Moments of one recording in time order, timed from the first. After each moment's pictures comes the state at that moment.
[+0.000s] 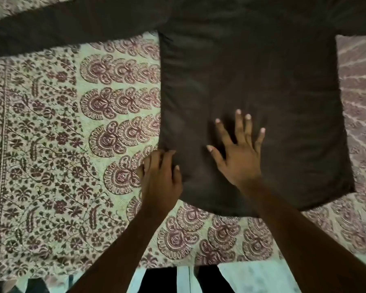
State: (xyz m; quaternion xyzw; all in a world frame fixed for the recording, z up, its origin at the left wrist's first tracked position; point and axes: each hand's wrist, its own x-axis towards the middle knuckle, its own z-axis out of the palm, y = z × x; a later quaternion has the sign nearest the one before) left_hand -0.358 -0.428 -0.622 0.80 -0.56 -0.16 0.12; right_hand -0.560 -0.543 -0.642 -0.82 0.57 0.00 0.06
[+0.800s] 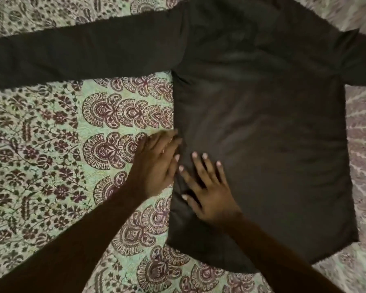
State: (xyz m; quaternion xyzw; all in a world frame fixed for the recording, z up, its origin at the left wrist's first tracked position) left_hand -0.231 -0.589 -0.632 0.63 -0.75 -0.13 0.13; right_hand -0.460 -0.572 -0.645 -0.91 0.40 0.05 0.14
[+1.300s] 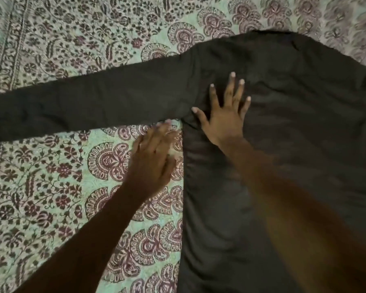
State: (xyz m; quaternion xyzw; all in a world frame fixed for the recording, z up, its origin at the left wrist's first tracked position) left_hand -0.176 -0.707 -0.640 0.69 -0.70 -0.13 0.13; right_hand -0.351 -0.866 -0.653 -0.79 0.61 0.00 0.09
